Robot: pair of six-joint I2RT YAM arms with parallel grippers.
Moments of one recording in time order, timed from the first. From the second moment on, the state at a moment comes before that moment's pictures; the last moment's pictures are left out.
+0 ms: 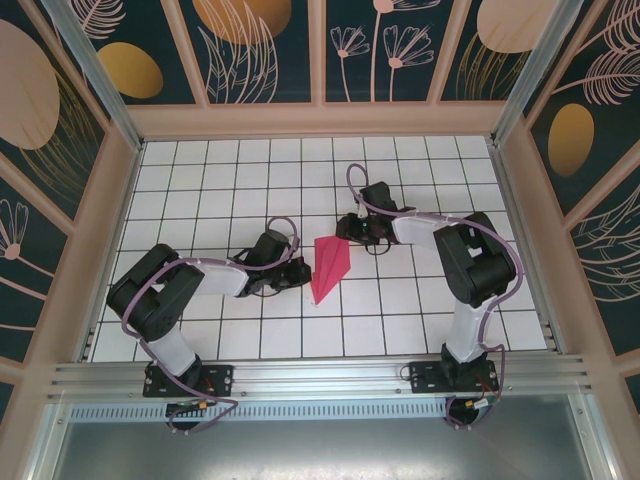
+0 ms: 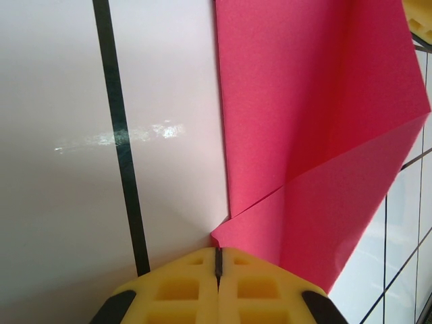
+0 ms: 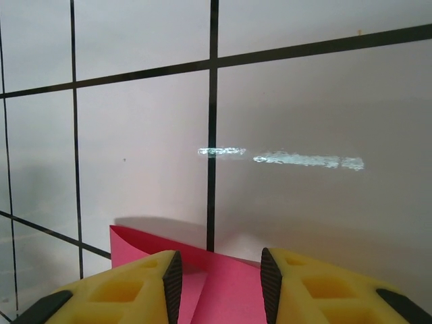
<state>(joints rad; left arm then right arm) -0.67 1.71 0.63 0.23 0.37 -0.84 0.48 1.87 1.06 -0.14 -0.31 0.58</state>
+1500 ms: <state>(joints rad) -0.66 1.72 0.64 0.24 0.39 -0.84 0.47 1.84 0.84 0.15 -0.63 0.73</state>
